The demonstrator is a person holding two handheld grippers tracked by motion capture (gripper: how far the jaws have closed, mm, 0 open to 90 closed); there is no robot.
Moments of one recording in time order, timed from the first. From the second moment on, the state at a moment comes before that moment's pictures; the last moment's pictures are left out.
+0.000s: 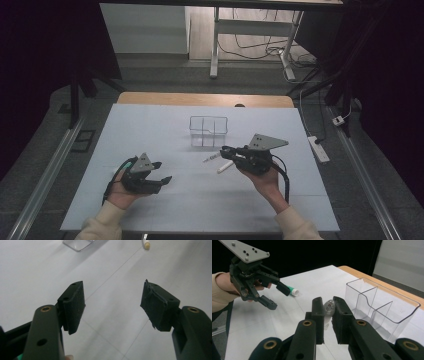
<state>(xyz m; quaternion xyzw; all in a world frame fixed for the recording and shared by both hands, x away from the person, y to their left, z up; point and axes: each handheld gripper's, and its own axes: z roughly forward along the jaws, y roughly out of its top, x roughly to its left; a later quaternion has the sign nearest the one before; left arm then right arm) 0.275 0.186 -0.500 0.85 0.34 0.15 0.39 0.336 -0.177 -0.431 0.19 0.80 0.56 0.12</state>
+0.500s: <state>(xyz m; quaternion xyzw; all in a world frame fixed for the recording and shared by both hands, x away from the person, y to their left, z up) 0.273 0.197 -0.505 0.84 0.35 0.14 0.39 0.342 -0.173 -0.412 0.18 0.79 0.57 0.13</state>
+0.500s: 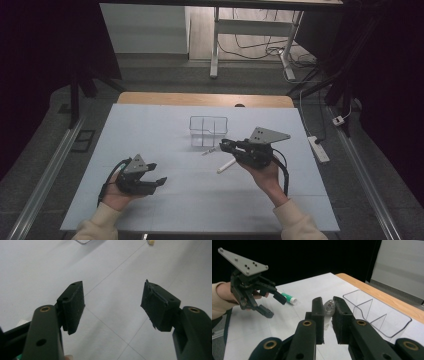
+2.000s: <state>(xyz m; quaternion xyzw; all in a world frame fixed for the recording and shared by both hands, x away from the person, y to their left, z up) 0.277 0.199 -0.507 0.84 0.35 0.14 0.38 0.394 -0.153 -0.372 0.21 0.77 0.58 0.15</state>
